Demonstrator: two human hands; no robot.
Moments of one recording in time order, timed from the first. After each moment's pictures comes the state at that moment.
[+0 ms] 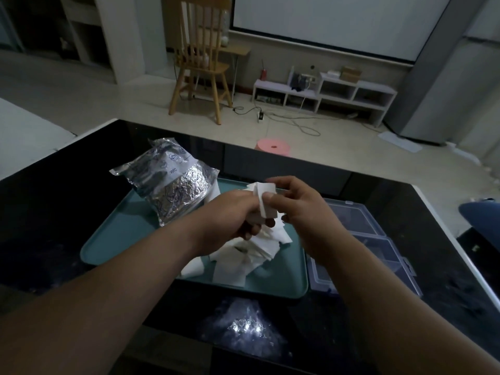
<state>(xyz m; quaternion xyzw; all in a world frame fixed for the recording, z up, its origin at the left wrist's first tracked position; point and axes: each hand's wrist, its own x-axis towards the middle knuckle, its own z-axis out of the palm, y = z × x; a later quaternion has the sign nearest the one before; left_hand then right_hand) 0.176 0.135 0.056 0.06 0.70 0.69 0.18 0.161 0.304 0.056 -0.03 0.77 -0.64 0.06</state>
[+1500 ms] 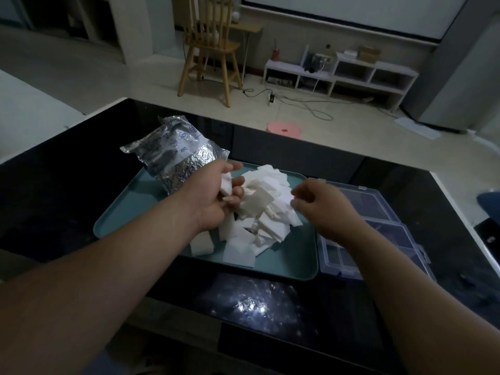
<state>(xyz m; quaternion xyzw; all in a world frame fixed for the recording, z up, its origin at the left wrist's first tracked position) 0.149 0.106 0.032 -0.17 0.44 0.87 0.14 0.143 0.337 0.021 -0.06 0.96 -0.28 0.02</state>
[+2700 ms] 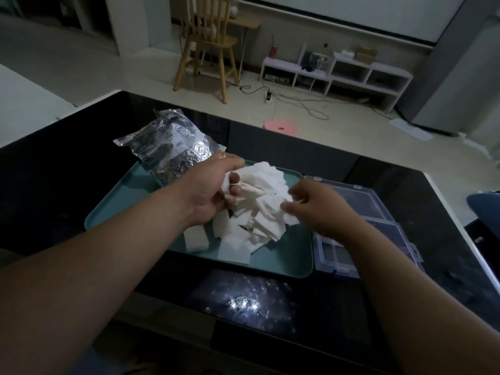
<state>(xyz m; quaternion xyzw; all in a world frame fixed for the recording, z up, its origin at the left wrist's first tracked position) 0.153 0.105 0.036 -0.11 0.54 0.82 0.15 0.144 0.337 0.028 -0.07 0.96 -0.25 0.07</state>
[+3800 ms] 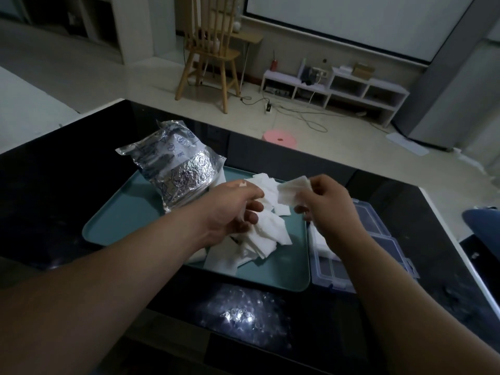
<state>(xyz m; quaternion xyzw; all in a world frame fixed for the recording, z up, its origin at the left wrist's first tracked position) 0.166 0.132 0.037 -0.08 0.61 0.77 0.17 0.152 0.325 0.048 0.03 0.87 -0.49 -0.05</state>
